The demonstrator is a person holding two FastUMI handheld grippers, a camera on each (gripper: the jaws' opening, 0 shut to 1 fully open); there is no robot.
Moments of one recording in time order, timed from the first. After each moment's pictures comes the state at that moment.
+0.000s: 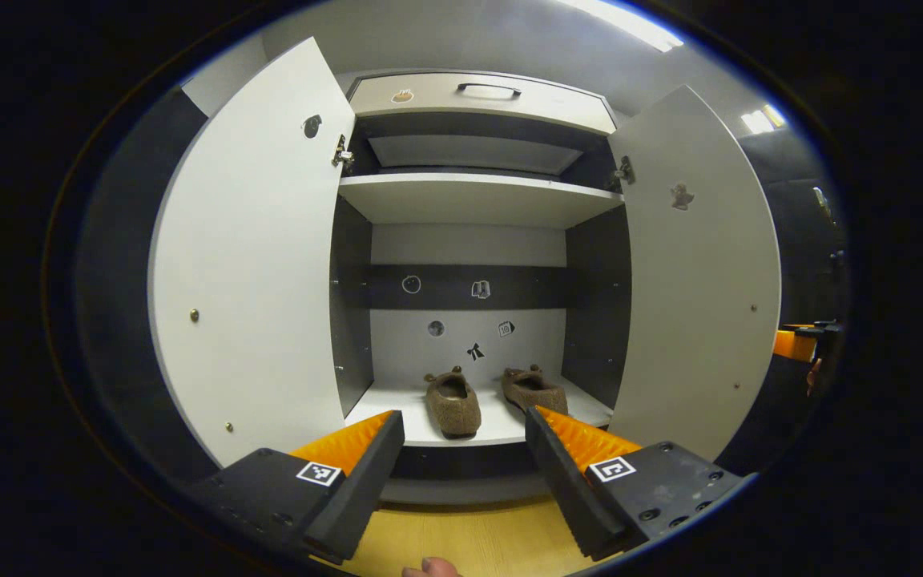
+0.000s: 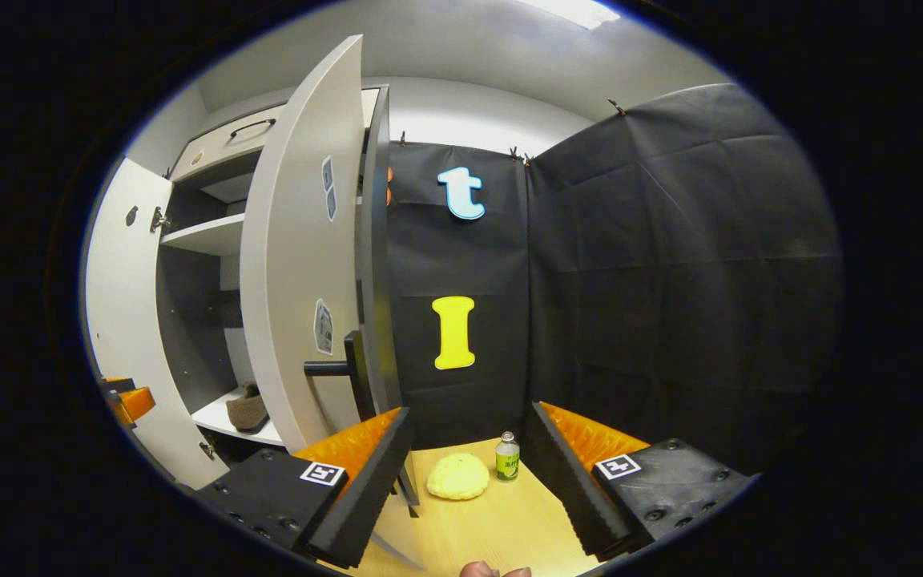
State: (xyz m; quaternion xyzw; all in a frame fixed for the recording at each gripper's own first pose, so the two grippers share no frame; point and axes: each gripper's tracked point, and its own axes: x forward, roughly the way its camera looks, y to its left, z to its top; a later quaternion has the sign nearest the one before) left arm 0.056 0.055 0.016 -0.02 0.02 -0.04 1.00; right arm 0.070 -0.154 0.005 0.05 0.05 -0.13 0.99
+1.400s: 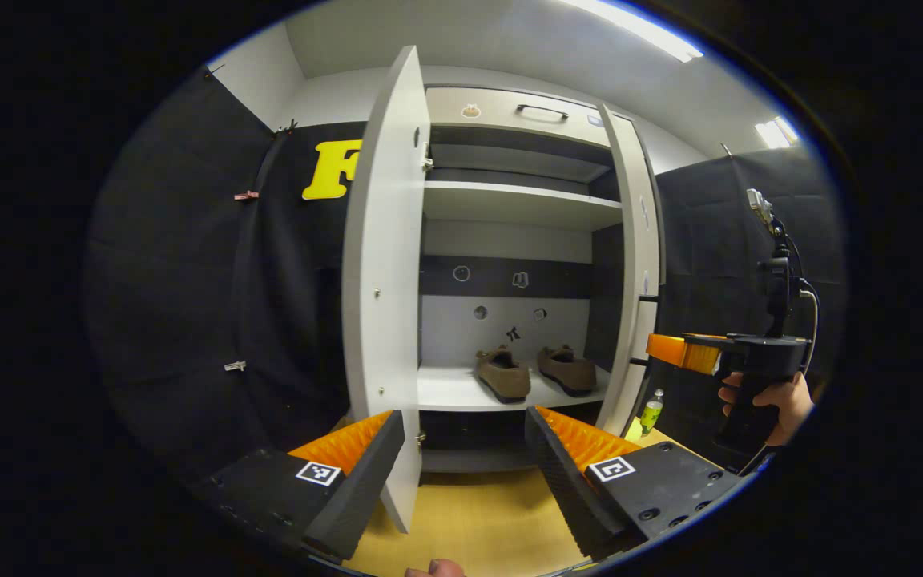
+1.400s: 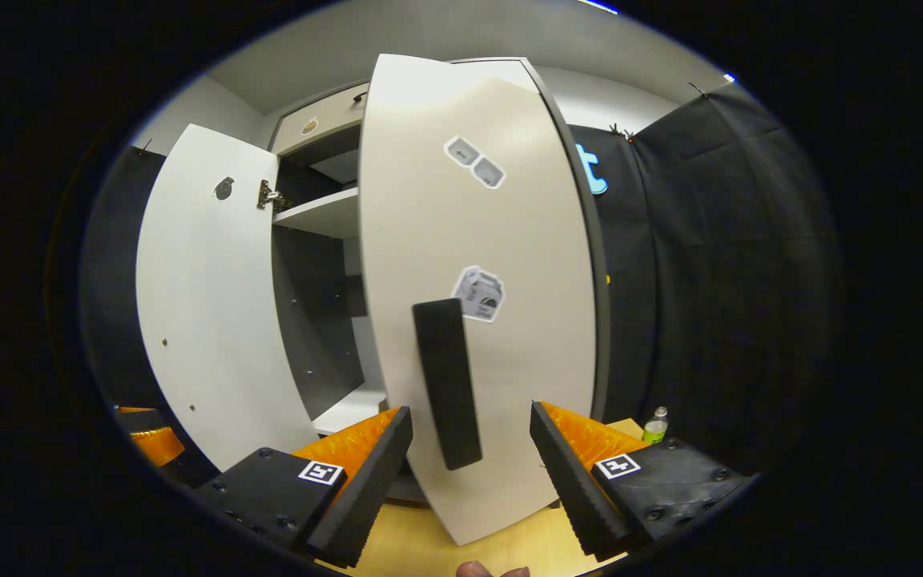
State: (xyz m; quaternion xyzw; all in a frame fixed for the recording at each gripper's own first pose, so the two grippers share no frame) left arm -0.026 0.168 0.001 -0.03 0.03 0.00 1.00; right arm 0.112 0.109 -0.017 0.10 0.08 0.06 0.99
